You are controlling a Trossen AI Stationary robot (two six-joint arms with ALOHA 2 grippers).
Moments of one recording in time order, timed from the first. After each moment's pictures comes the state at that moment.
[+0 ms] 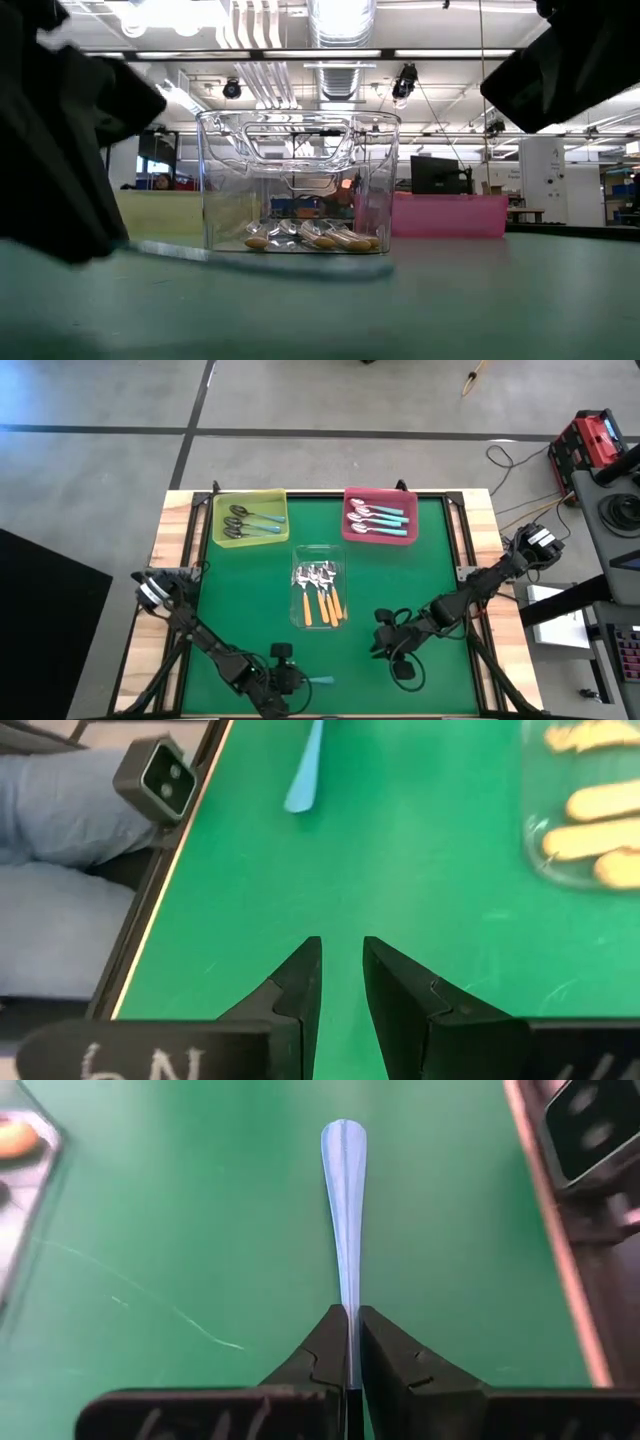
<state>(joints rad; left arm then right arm) -0.78 1.98 1.16 -0.15 -0.49 -0.63 0.56 1.48 0.78 -0.05 0.05 0.40</state>
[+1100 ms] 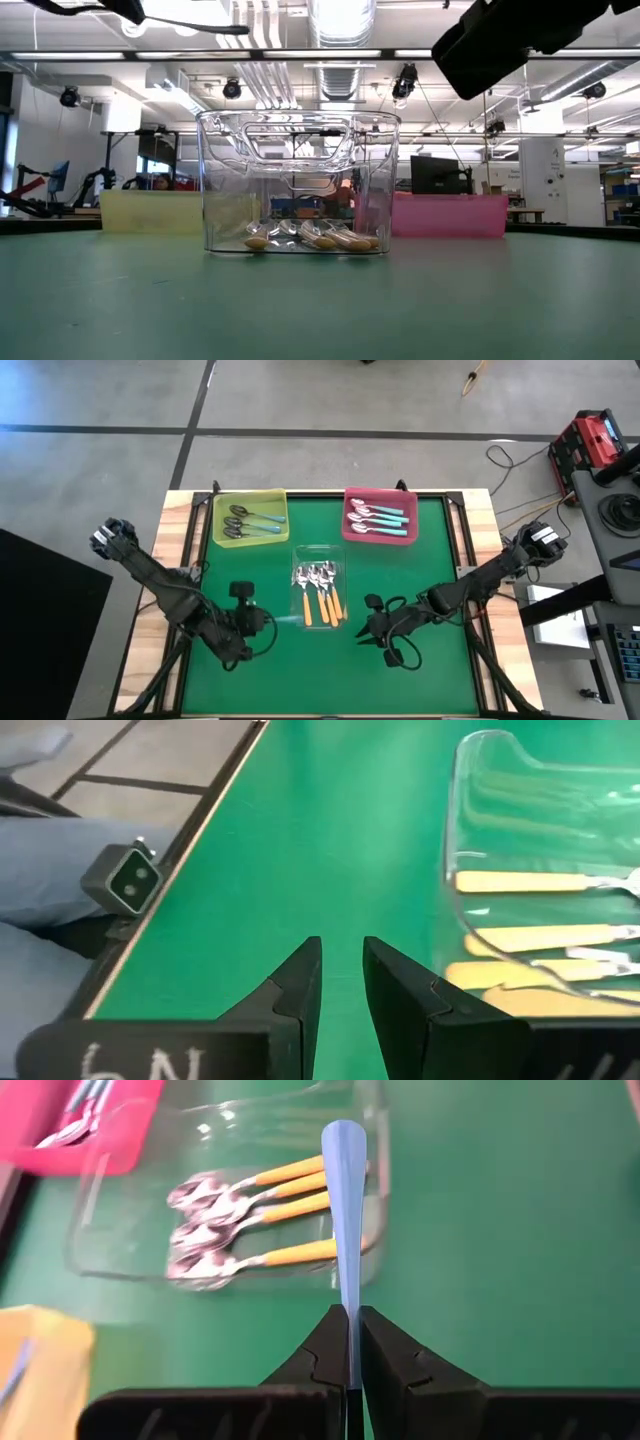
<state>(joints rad) -0.68 1.35 1.15 -0.90 -0.56 -0.51 0.46 1.44 0.78 0.09 0.08 0.19</state>
